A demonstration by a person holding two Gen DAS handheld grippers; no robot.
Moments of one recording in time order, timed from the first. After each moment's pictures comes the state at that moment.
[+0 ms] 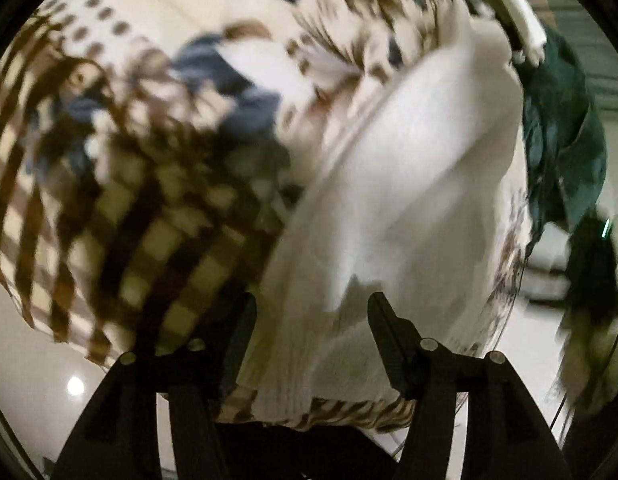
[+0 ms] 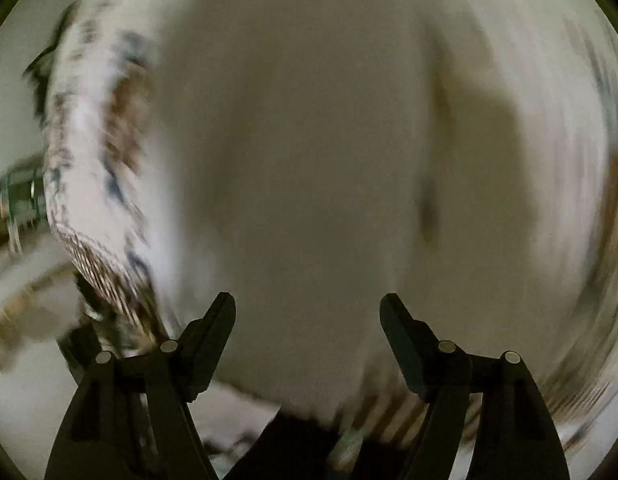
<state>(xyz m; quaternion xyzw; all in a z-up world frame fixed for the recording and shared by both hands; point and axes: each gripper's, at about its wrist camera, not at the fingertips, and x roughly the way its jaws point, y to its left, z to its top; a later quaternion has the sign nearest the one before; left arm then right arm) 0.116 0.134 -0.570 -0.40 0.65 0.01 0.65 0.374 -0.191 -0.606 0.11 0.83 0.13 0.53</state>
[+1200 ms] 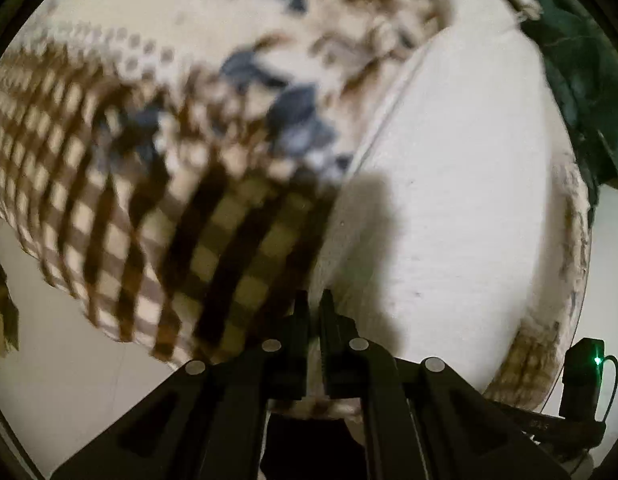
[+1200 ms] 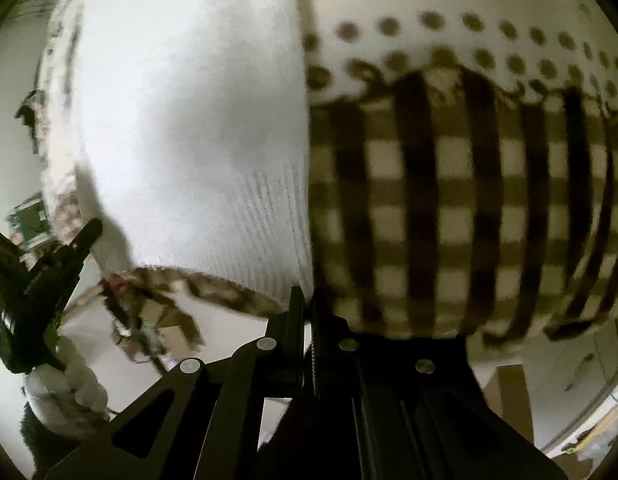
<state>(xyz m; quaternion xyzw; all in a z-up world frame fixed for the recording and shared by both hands) 0.099 0.119 -0.579 -0.27 0.66 0.07 0.70 0.153 -0.235 -0.663 0.15 0.81 0.11 0.55</state>
